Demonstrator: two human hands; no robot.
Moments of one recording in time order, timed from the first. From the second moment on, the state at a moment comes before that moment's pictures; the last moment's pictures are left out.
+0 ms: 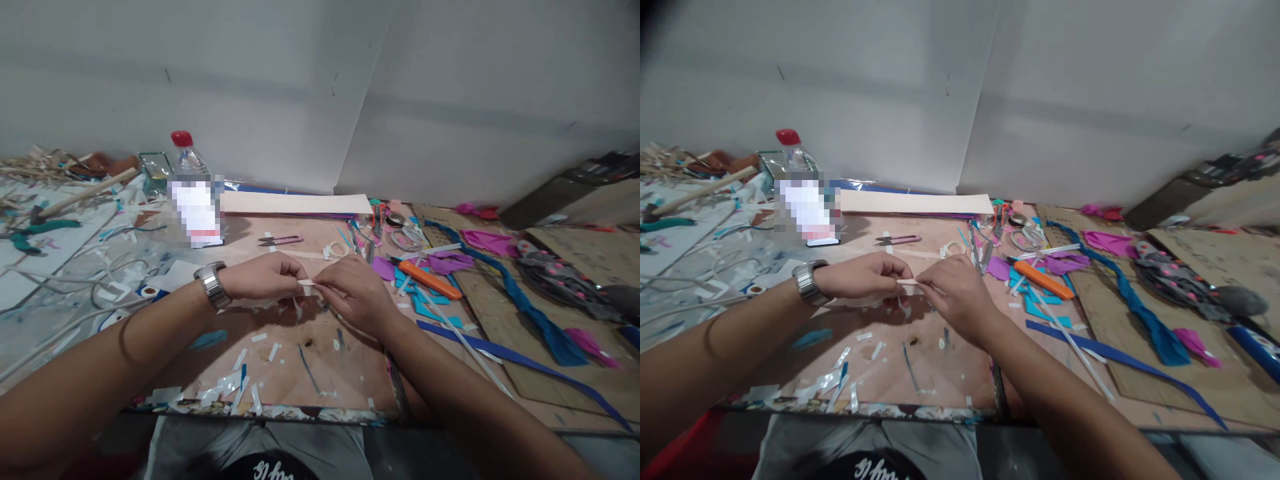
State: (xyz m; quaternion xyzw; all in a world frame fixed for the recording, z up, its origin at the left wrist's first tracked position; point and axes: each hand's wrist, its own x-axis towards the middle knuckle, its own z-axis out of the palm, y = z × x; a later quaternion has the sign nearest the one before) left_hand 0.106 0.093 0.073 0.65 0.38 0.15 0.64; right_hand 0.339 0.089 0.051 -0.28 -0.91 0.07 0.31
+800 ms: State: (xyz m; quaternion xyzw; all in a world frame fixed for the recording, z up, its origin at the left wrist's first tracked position) left_hand 0.104 0.091 0.078 0.79 0.38 0.07 0.47; right_hand 0.339 0.091 0.050 -0.28 -0.89 0.09 0.33
